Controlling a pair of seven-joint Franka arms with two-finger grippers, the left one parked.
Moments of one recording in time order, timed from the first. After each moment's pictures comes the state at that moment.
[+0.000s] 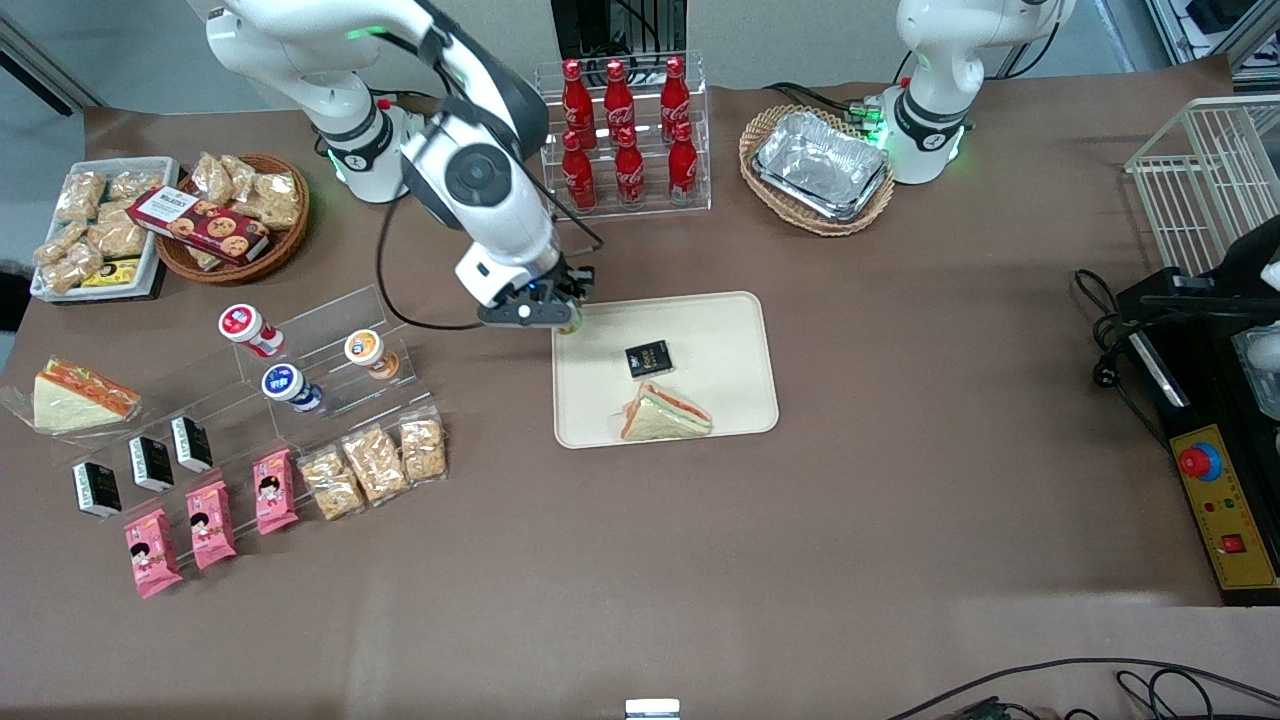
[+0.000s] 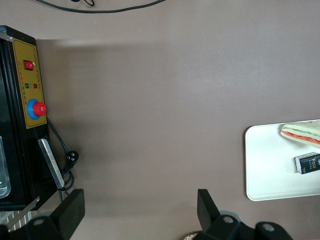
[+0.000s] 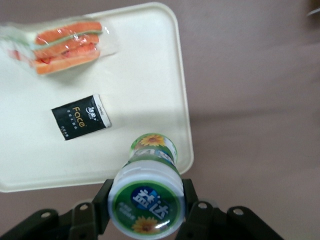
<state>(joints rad) 0.03 0.23 0.72 -2.08 -0.03 2.24 0.86</state>
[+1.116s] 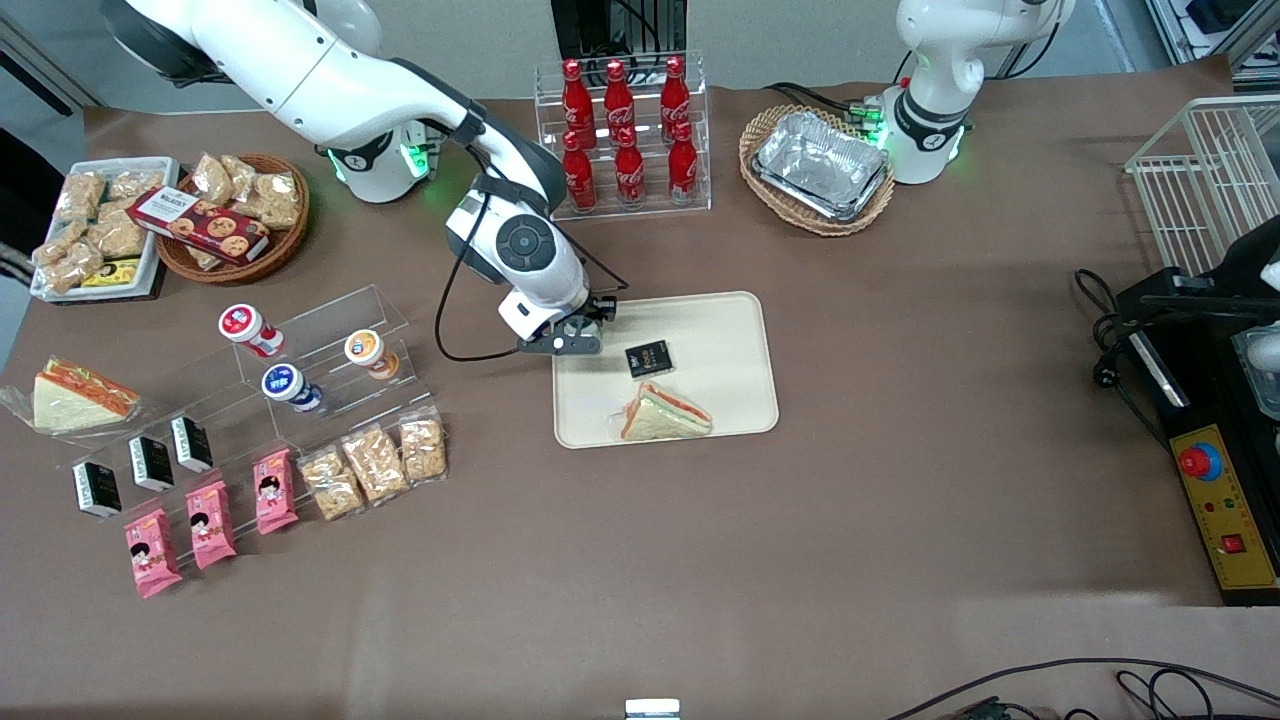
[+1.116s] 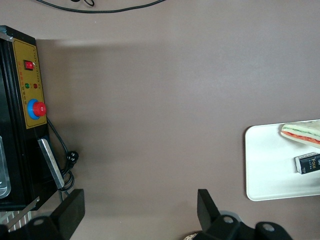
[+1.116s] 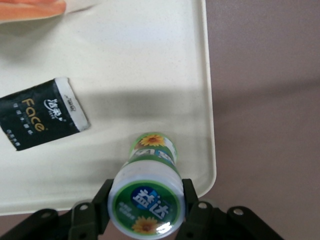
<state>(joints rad) 0.07 0.50 0.71 -2.08 -0.22 2.38 0.99</state>
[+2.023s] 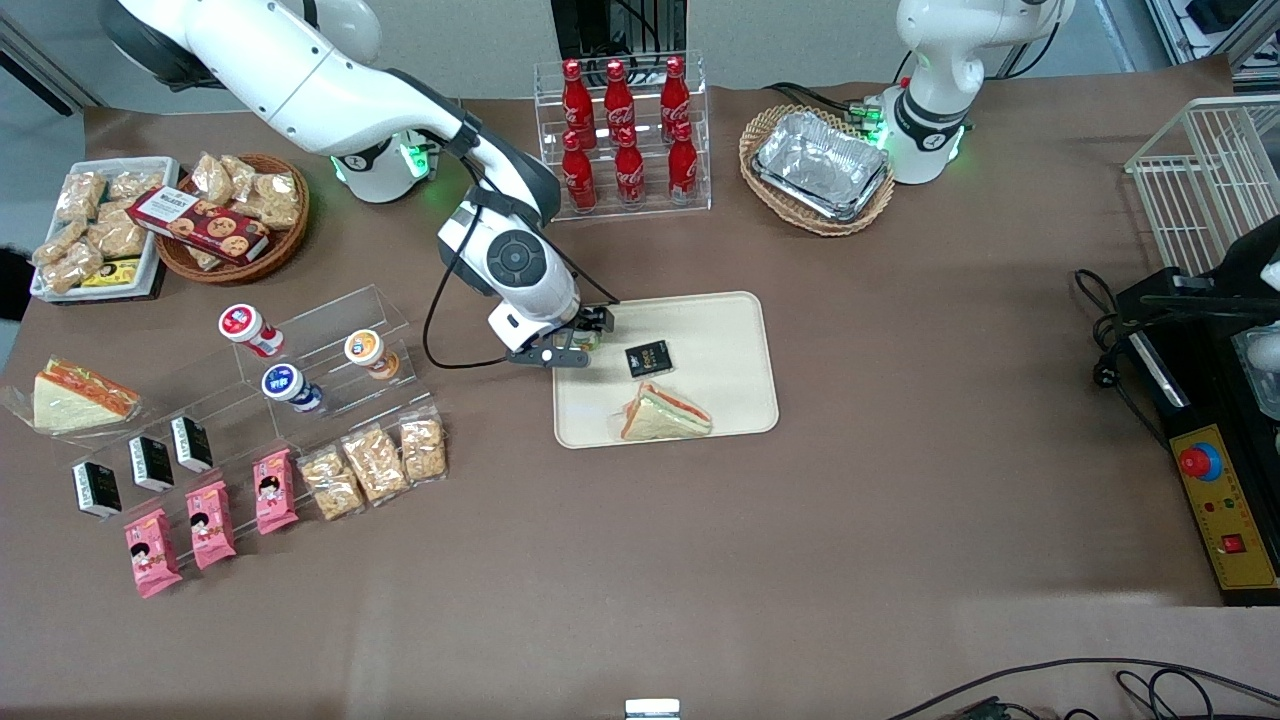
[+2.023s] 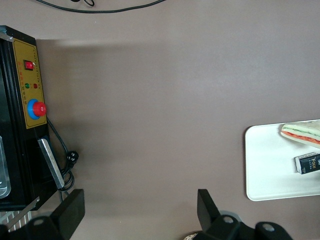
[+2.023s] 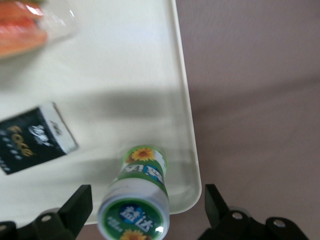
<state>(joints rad) 0.06 0.50 0.68 -2.06 -0.22 2.36 0.99</state>
